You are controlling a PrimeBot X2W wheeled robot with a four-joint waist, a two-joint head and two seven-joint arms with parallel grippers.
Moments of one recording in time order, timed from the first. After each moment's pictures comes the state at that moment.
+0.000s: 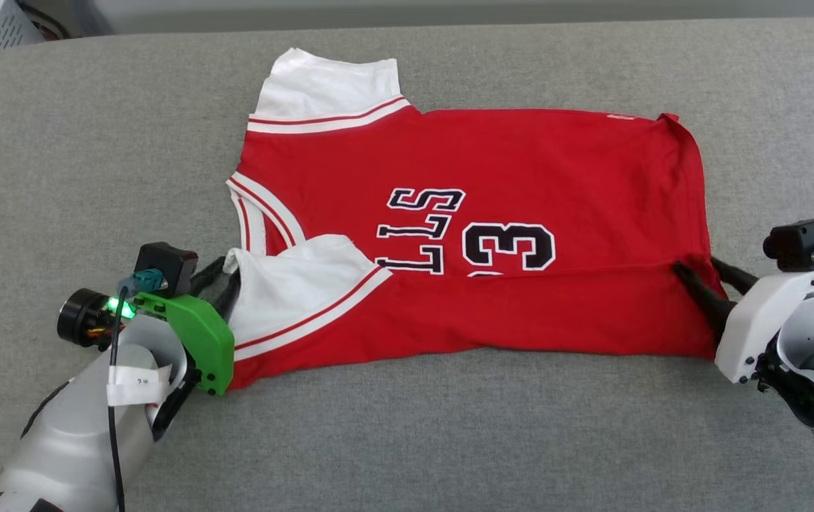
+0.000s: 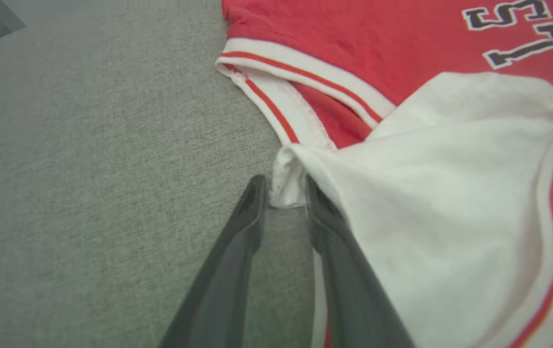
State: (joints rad) left arm -0.69 0.48 -0.89 0.82 -0.77 -0.13 -0.23; right arm -0.53 -0.57 0.63 0.50 0.85 0.13 0.06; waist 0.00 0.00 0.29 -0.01
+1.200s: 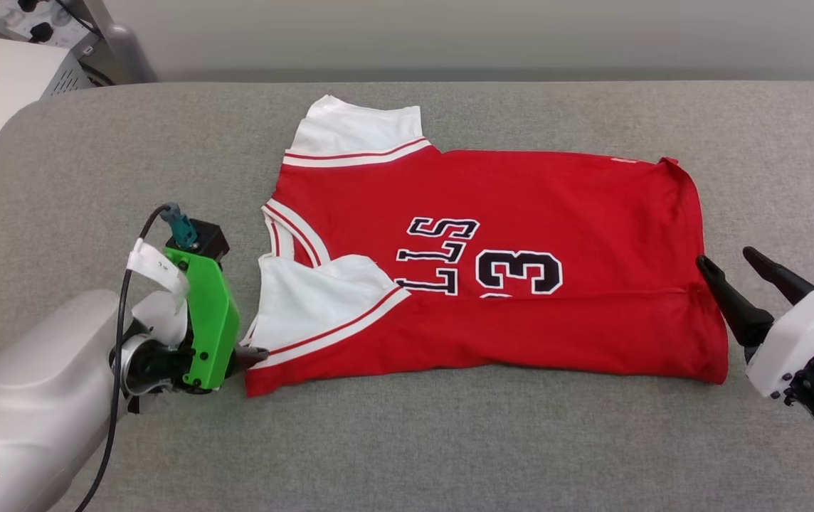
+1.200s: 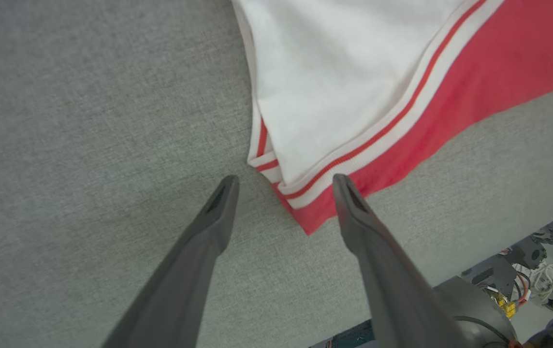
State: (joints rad) left arm -0.83 0.64 -1.08 0.53 -1.22 -0.13 0.68; right arm -0.29 -0.54 0.28 0.18 0.73 0.13 0.16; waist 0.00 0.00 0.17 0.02
